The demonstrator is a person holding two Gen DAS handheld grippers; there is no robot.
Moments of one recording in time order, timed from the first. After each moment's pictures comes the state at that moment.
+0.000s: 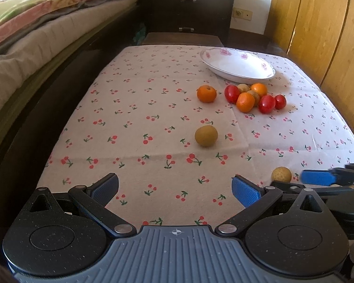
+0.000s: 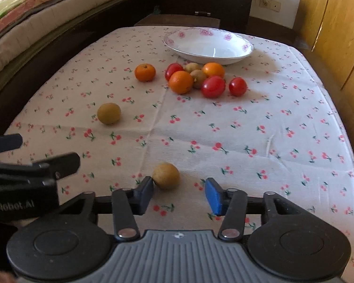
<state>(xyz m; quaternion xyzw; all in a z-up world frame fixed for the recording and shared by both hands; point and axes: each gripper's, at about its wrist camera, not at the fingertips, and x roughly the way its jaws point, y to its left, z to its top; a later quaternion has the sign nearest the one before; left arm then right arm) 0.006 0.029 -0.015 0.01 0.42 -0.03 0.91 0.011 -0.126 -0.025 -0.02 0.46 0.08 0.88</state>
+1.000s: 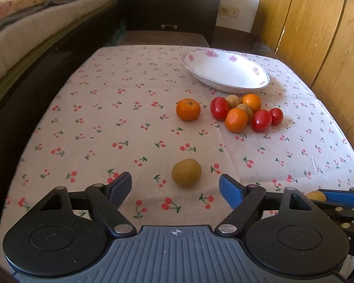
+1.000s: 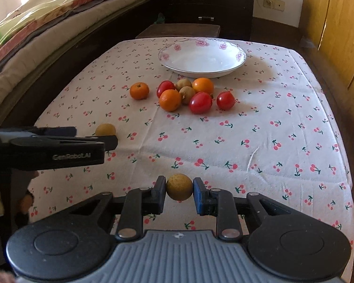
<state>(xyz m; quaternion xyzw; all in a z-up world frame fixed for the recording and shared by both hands) 0.070 0.012 -0.033 -0.01 0.43 -0.08 0.90 0.021 -0.166 0.000 0.01 0.46 0.11 0.88</state>
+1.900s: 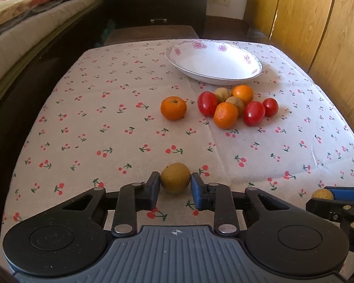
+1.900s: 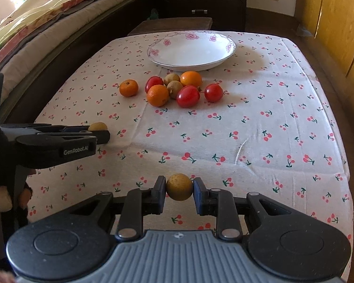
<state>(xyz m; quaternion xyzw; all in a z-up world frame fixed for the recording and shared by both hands) 0.079 -0.012 -0.030 0.03 0.44 -0.09 0.89 0.023 -0.185 -0.003 0.03 0.48 0.10 0.87</state>
